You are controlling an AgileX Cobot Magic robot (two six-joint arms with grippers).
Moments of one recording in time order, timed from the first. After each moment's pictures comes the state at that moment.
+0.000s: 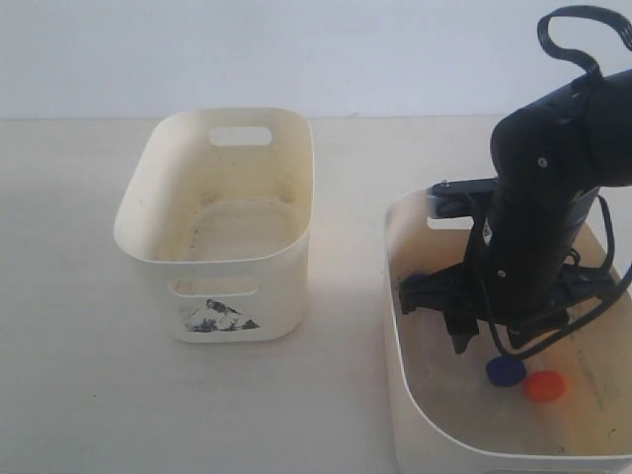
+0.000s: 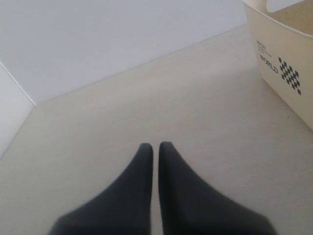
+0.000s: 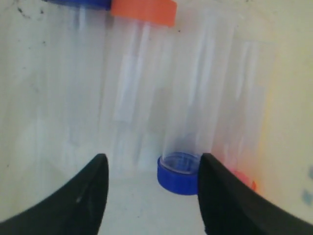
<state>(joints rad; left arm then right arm) -0.08 0.00 0.00 0.39 0.34 -0.03 0.43 1.69 -0.93 -0.10 0.83 0.53</state>
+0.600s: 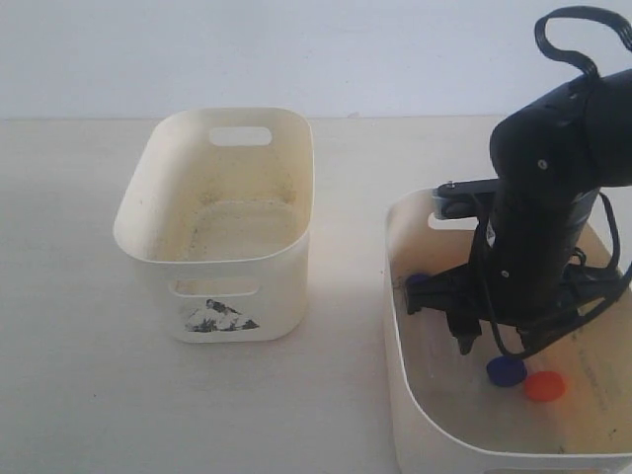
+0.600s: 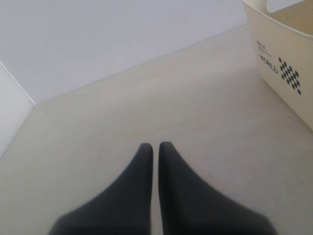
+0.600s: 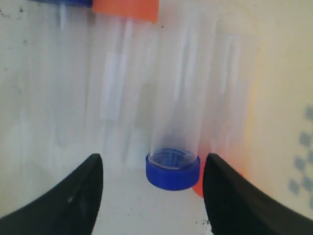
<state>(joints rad) -0.08 0.00 0.00 0.39 0.34 -0.03 0.43 1.69 -0.93 -0.13 0.86 0.58</state>
